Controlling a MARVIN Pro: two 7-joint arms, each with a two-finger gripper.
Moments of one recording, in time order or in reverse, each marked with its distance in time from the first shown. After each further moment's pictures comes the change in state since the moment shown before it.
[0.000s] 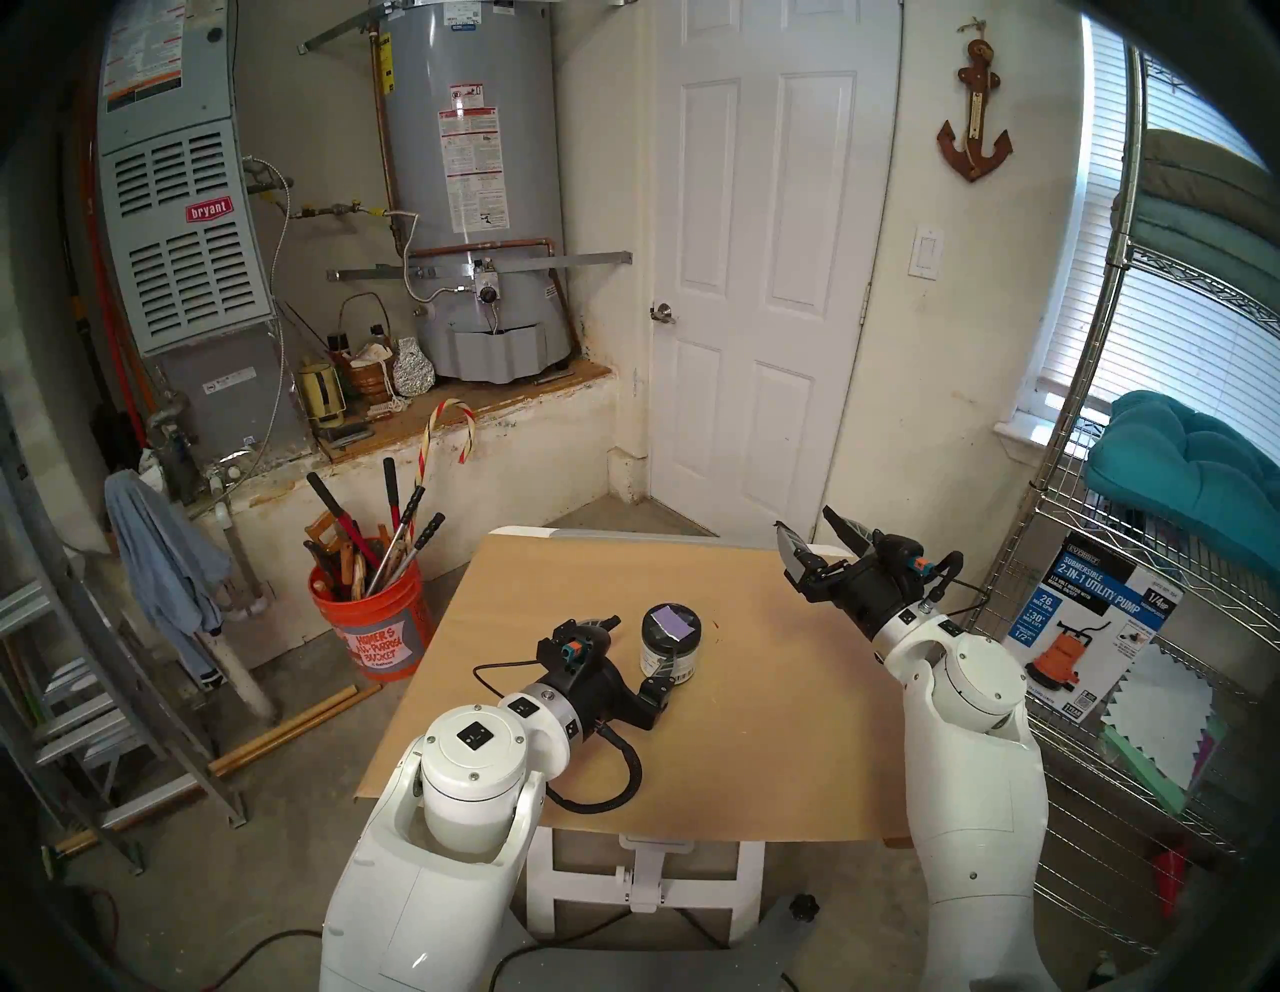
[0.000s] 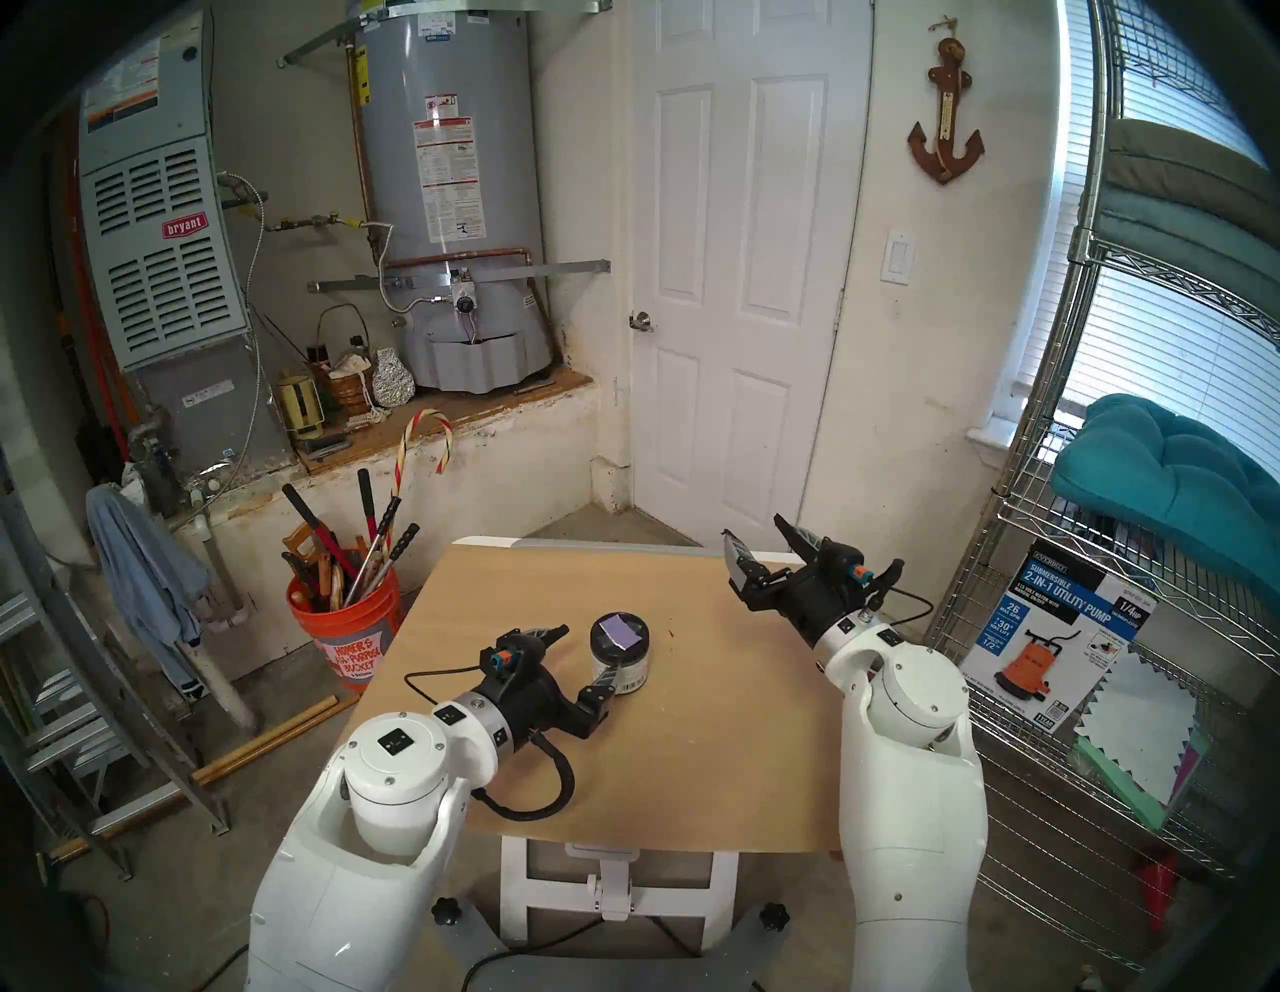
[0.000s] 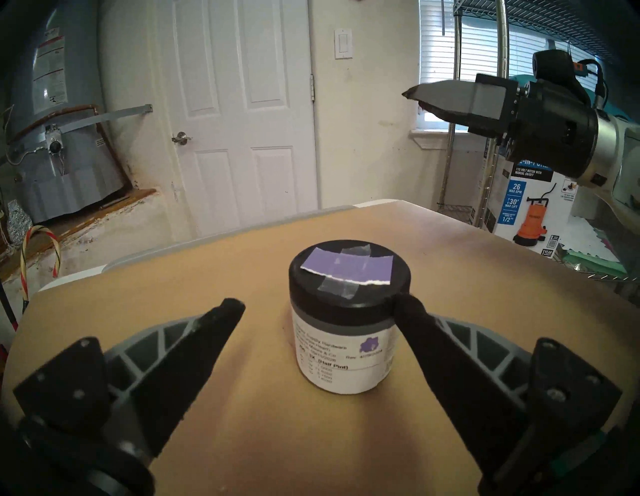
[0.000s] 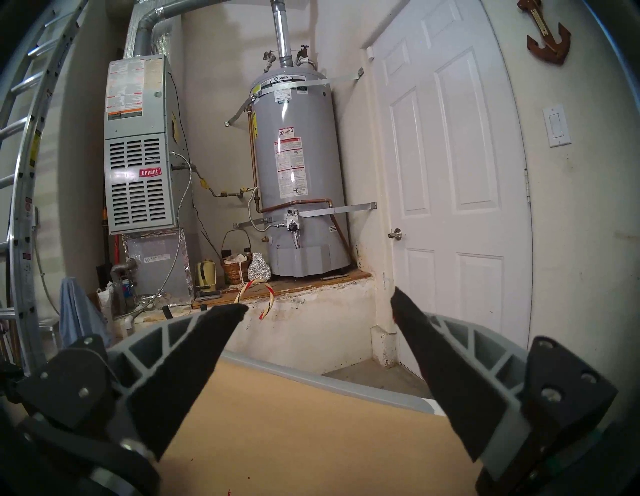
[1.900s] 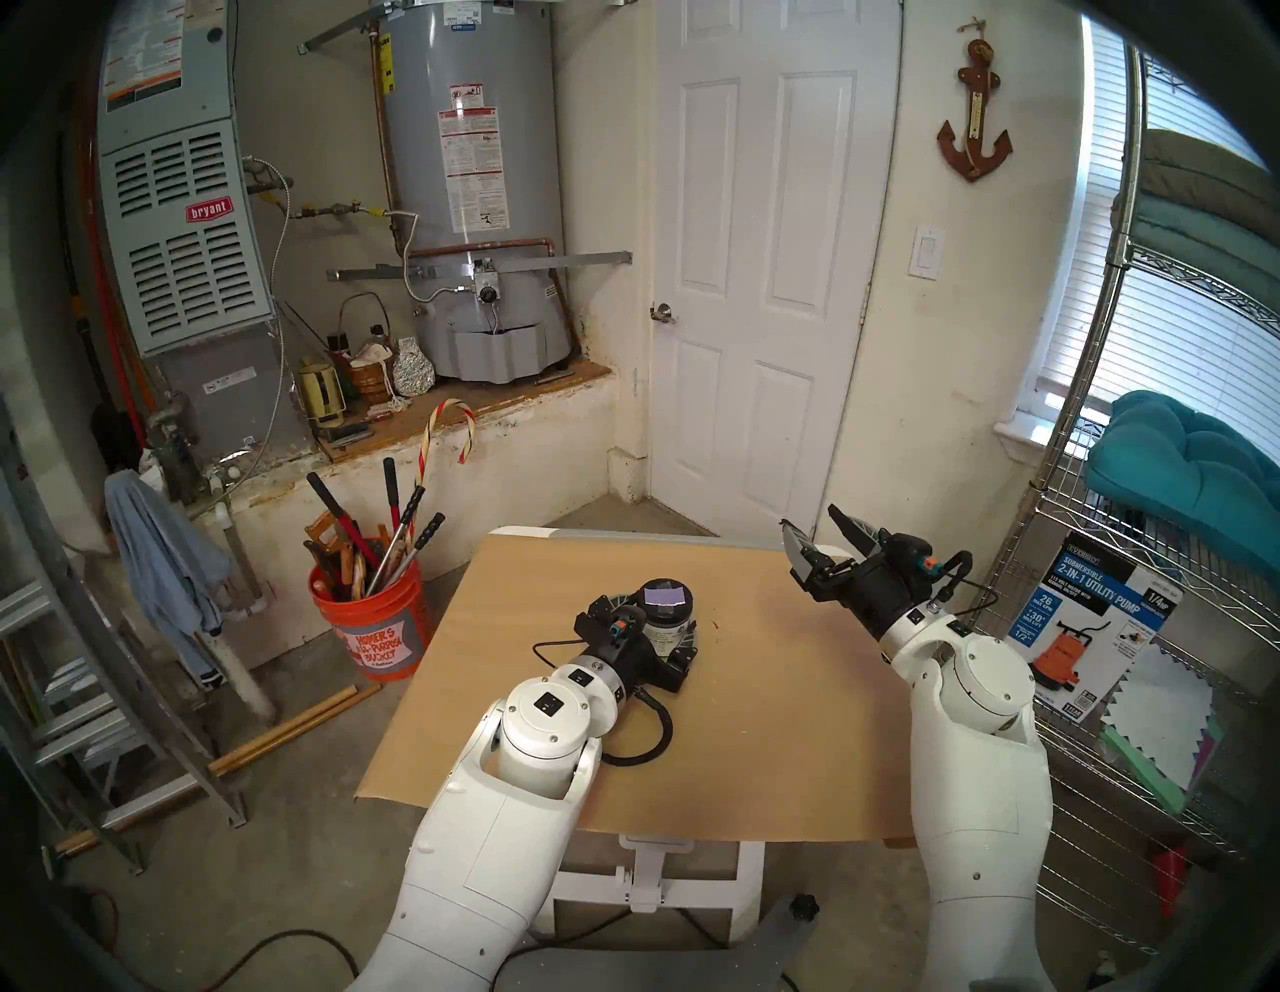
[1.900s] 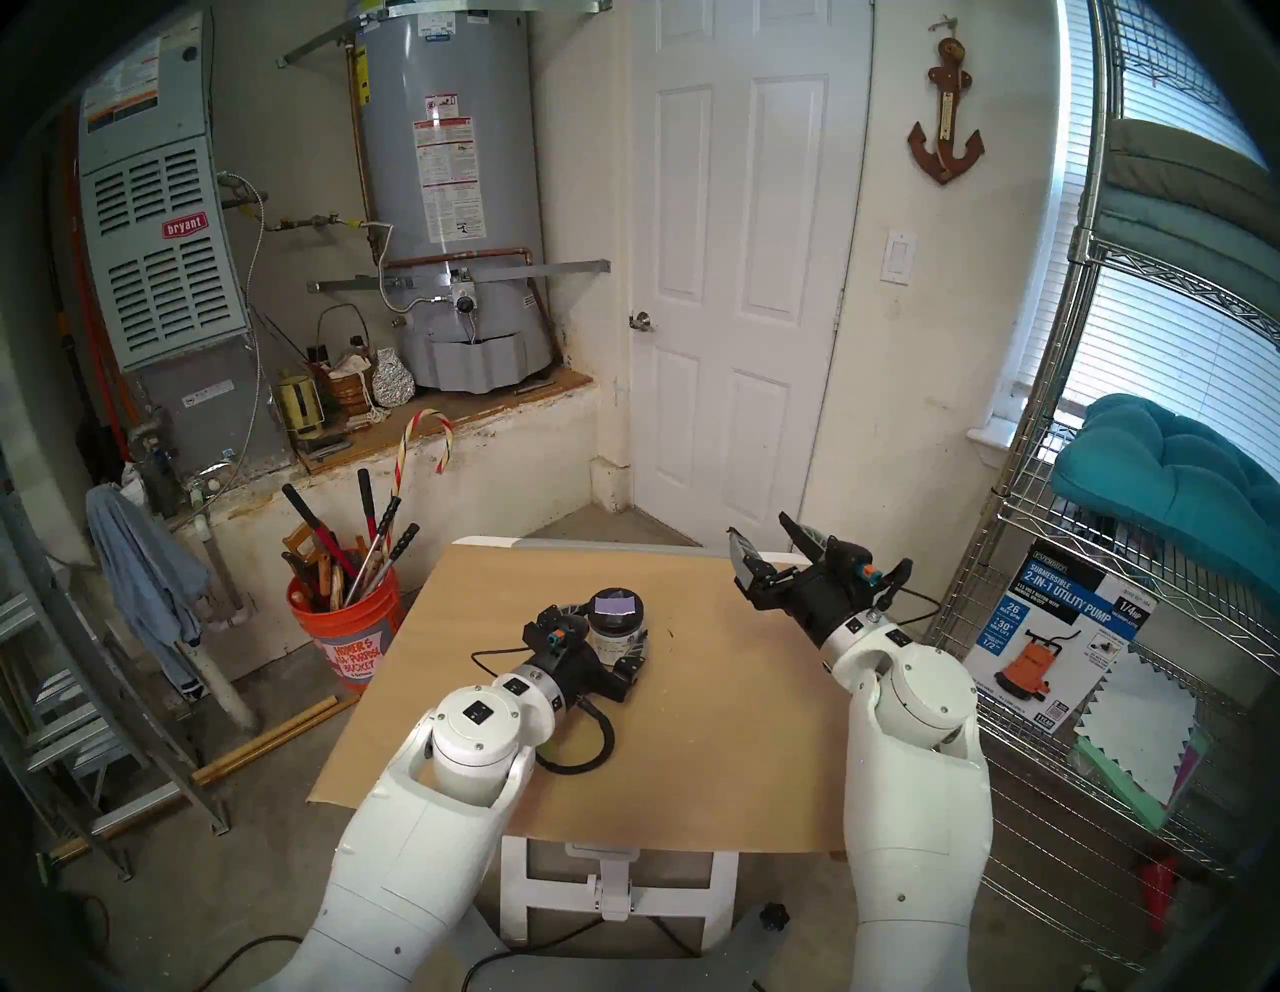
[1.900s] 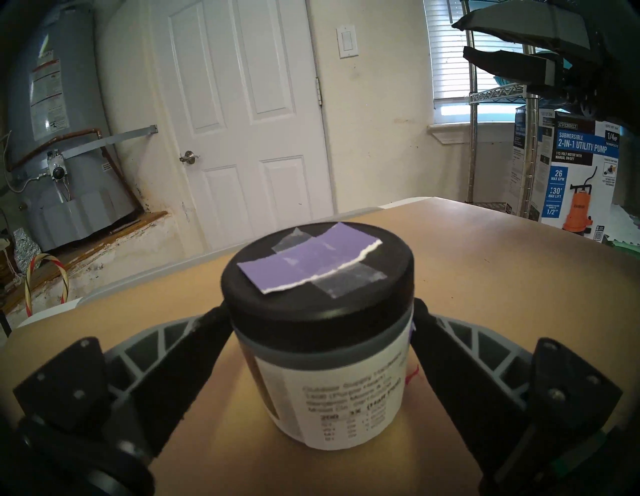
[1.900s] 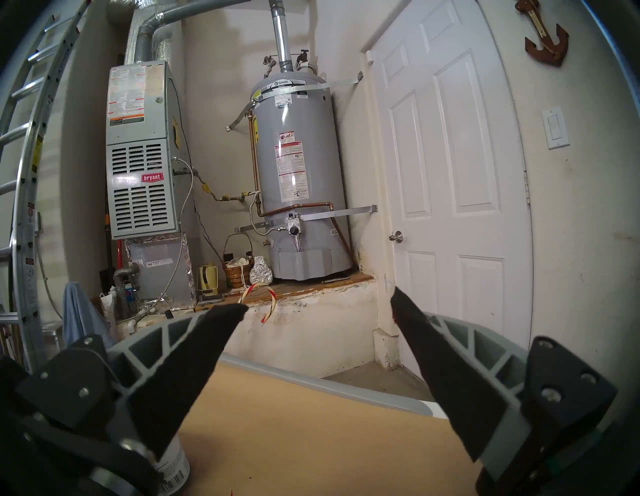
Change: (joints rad) left arm -0.233 -0.070 0.054 0.374 0.045 -0.214 0.126; right arm -0.001 -0.010 0.026 -0.014 0.004 0.013 0.029
